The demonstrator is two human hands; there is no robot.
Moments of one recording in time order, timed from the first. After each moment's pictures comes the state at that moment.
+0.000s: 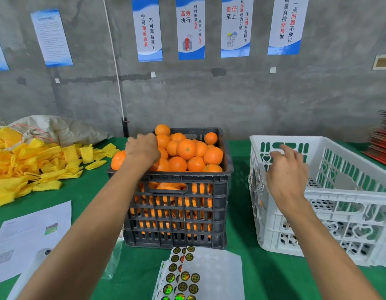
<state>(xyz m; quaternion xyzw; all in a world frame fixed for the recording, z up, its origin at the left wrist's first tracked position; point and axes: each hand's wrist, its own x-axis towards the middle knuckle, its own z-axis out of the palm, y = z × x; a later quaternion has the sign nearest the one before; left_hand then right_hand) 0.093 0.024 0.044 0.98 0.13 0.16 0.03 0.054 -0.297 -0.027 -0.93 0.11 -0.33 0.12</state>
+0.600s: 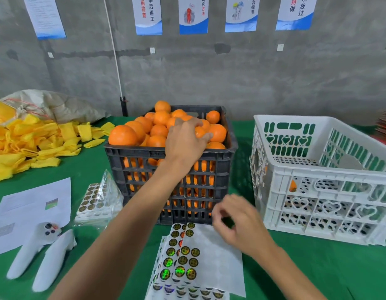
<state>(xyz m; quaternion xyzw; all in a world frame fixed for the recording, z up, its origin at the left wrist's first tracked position) 0.066 -0.056 -0.007 0.91 -0.06 0.30 0.28 -0.009 -0.232 -0.164 -0.85 -0.34 -0.32 0.26</state>
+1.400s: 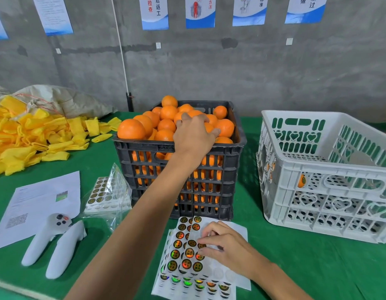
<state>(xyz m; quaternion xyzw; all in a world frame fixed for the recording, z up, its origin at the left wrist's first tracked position) 0.064 -0.063 -0.004 0.93 0.00 0.27 0.26 -0.015 -0.211 -0.231 -0.87 -0.36 0.01 0.32</state>
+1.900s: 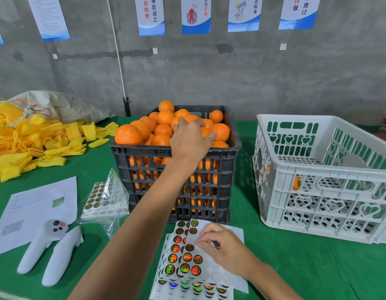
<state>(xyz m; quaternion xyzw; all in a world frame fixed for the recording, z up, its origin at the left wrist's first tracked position) 0.062 -0.063 -0.004 0.93 -0.01 0.28 0.25 -0.015 -0.208 -0.233 -0.85 -0.29 0.03 0.44</state>
